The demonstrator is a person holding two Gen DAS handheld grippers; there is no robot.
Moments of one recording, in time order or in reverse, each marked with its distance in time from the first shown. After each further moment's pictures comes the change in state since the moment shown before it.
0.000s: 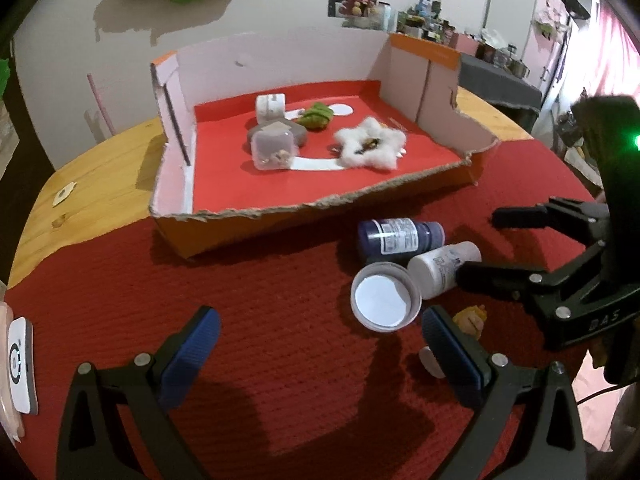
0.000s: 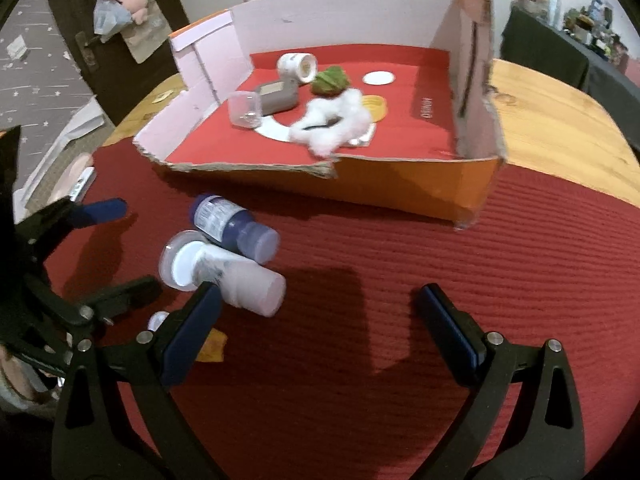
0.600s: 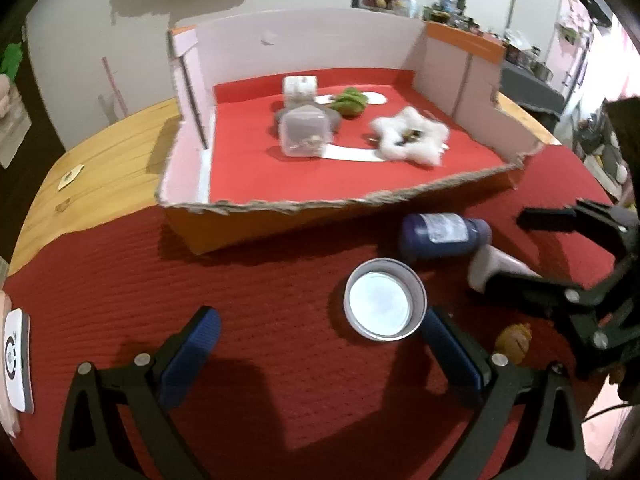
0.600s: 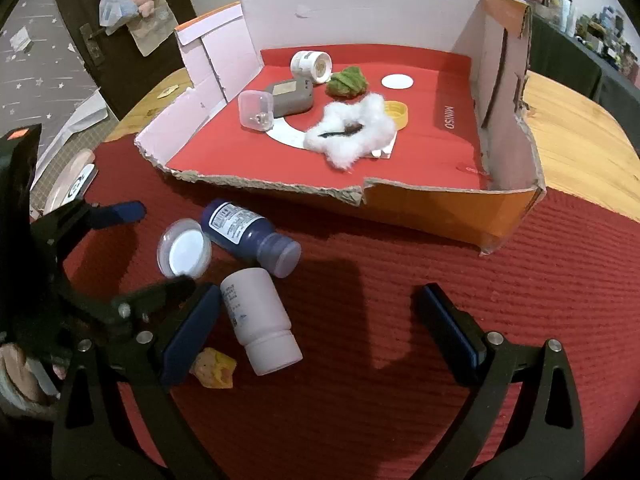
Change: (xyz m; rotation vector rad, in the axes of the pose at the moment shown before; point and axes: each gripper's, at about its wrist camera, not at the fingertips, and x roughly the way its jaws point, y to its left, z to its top) left arm 0.025 0.018 0.006 -0.065 0.028 0.059; right arm 0.009 0.008 0.007 -0.042 0.011 -0.026
